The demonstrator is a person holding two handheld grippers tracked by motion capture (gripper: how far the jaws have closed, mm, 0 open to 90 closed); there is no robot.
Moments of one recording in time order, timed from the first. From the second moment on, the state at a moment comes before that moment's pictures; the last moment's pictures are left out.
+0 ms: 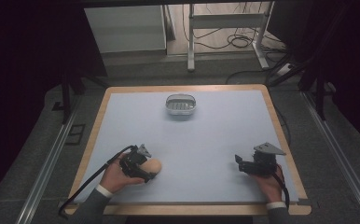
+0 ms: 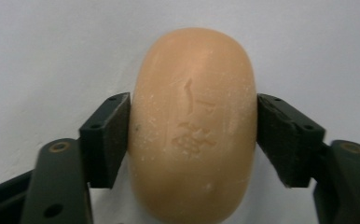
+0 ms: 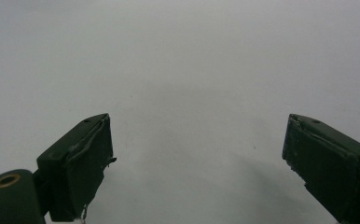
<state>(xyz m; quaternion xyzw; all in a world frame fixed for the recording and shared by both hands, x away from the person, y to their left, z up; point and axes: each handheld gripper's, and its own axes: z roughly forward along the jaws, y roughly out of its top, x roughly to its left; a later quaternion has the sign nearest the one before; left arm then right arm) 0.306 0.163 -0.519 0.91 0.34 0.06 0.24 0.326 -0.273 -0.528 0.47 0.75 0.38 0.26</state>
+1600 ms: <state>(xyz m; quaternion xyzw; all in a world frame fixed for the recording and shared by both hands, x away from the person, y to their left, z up) 0.347 0.170 -0.475 0.90 0.34 0.08 0.27 0.326 -0.275 -0.527 0.48 0.75 0.39 0.26</state>
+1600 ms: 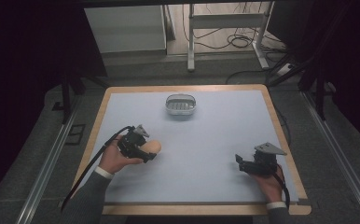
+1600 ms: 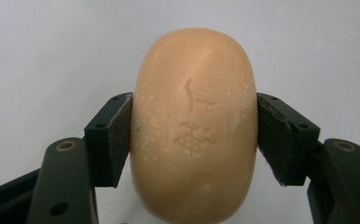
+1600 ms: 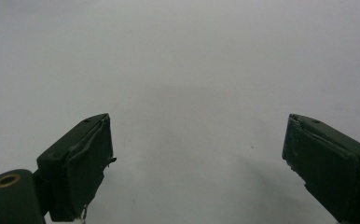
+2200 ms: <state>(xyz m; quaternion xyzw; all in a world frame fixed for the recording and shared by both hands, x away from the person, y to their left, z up) 0.365 0.164 -0.464 0.89 0.34 0.09 0.28 0.326 -0.275 -0.527 0.48 0.75 0.39 0.25</state>
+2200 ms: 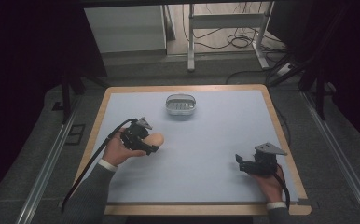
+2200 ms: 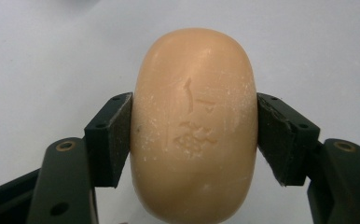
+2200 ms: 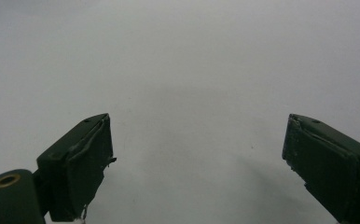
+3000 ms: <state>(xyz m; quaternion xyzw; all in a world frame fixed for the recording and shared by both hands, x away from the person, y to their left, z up) 0.392 0.154 -0.451 0.89 0.34 0.10 0.29 0.326 -0.276 -0.527 0.48 0.75 0.39 0.25</state>
